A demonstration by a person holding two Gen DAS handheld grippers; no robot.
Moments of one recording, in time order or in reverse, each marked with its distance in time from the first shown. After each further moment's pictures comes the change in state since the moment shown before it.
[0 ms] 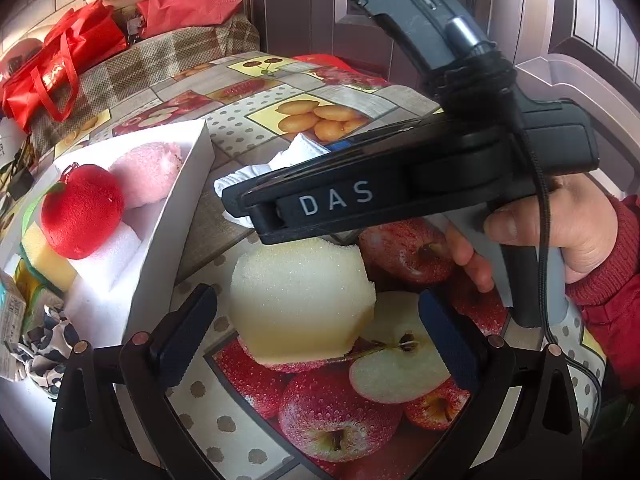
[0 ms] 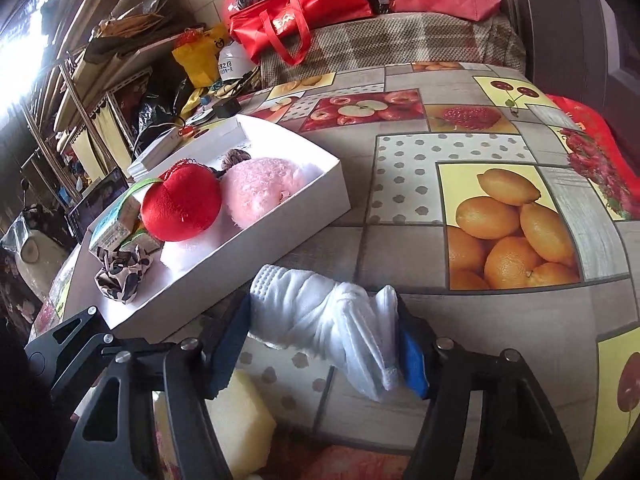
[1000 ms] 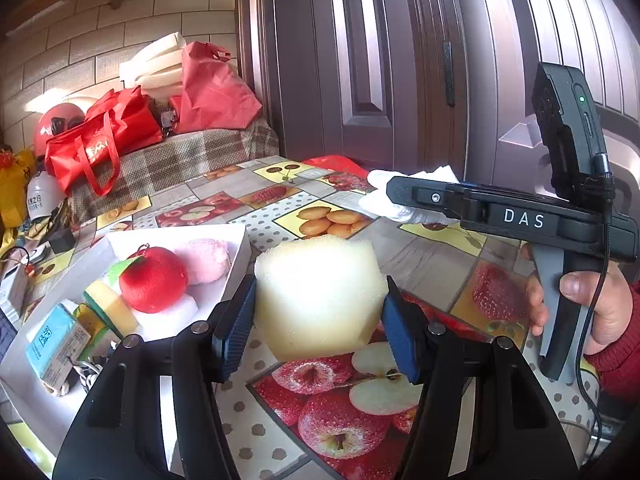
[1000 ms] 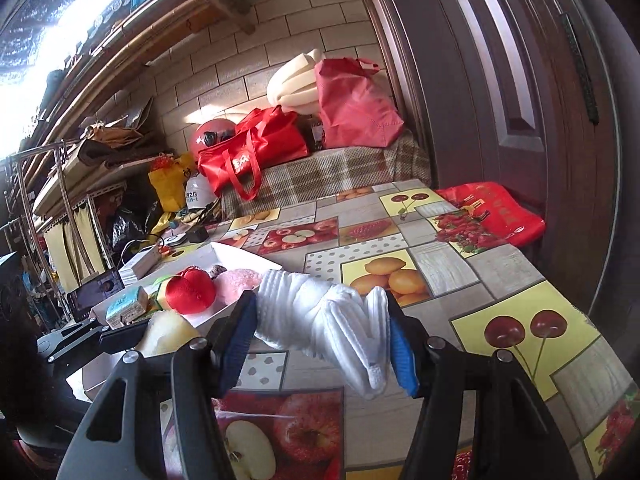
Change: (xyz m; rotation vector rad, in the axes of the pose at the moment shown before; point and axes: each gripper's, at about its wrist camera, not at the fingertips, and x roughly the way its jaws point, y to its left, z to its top) left arm -0.072 0.000 -0.016 0.021 -0.408 0.077; right arm -0.124 0.007 -0.059 0.084 -0.523 -0.200
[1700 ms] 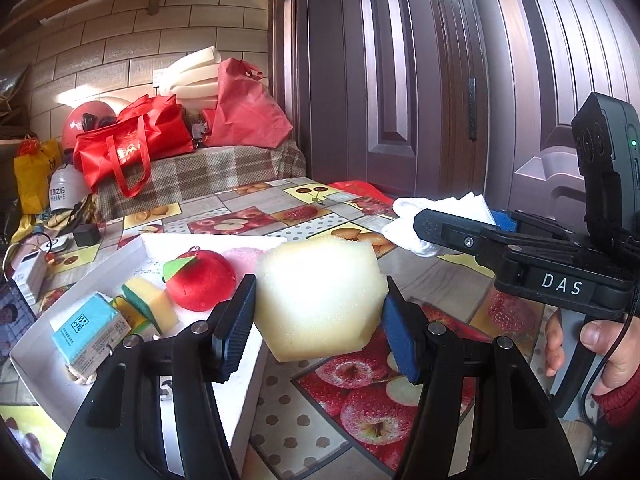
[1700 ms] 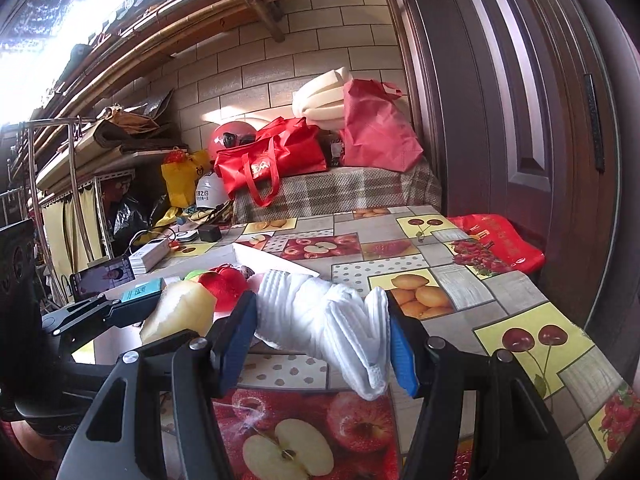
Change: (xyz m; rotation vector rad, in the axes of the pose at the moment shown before) left arm -0.029 0.031 -0.008 -0.063 -0.082 0.058; right arm -0.008 0.056 -0.010 -0.121 -0.045 -0.022
